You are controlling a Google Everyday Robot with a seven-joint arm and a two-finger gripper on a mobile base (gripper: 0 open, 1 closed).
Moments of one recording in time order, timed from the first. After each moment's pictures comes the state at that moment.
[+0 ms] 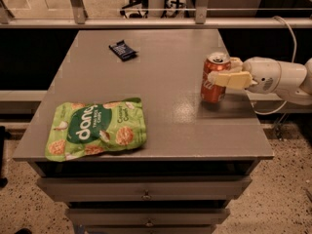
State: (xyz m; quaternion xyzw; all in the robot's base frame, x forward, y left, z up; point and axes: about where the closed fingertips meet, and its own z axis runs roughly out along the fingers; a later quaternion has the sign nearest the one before) arm 0.578 -0.164 0.916 -0.41 0.53 0.52 0.52
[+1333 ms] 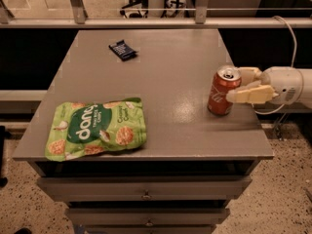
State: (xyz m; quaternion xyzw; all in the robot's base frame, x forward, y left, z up) arm 0.541 -0.201 0.898 -0.43 0.58 0.50 0.49
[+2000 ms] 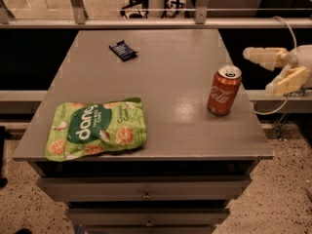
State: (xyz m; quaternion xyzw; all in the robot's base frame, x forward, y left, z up) arm 0.523 -0.223 0.952 -0.44 0.61 0.46 0.47
